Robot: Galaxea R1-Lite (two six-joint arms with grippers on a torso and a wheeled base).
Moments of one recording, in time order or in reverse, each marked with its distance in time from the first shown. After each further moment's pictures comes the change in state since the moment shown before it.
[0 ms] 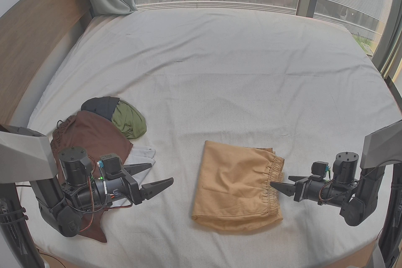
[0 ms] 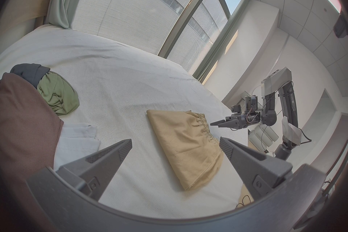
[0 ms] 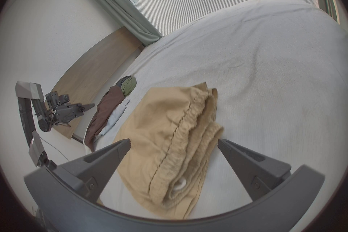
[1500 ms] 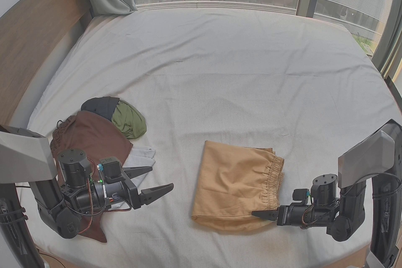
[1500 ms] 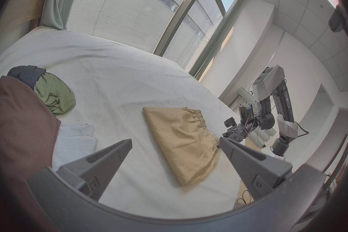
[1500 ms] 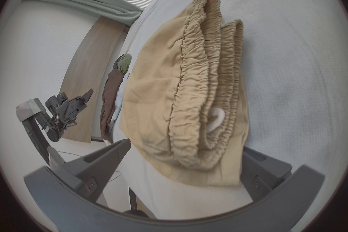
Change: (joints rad) left arm 0.002 -0.002 0.023 0.000 -0.036 0.041; right arm 0.153 0.152 0.056 -0.001 0.025 0.284
